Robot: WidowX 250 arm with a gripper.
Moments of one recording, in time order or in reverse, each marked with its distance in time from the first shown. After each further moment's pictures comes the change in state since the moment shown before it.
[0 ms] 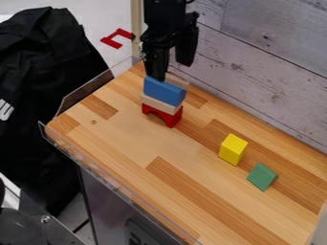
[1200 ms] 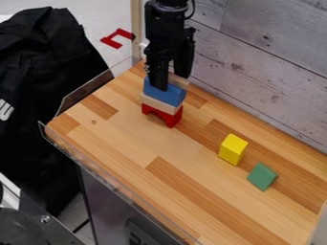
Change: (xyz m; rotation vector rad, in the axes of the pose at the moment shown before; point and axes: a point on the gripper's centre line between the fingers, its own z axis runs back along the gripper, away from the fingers) arm 0.005 -0.009 -0.027 0.044 0.036 0.040
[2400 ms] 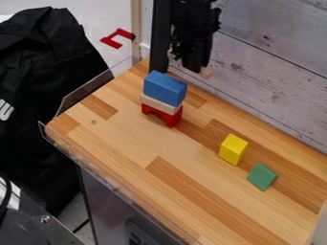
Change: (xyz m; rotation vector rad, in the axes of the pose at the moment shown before) arm -0.047 -0.017 0.029 -0.142 -0.065 -0.027
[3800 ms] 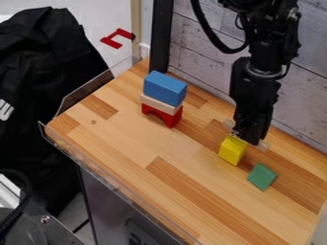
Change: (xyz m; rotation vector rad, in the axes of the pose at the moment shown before) arm -0.096 0.013 -0.064 0.080 0.101 -0.024
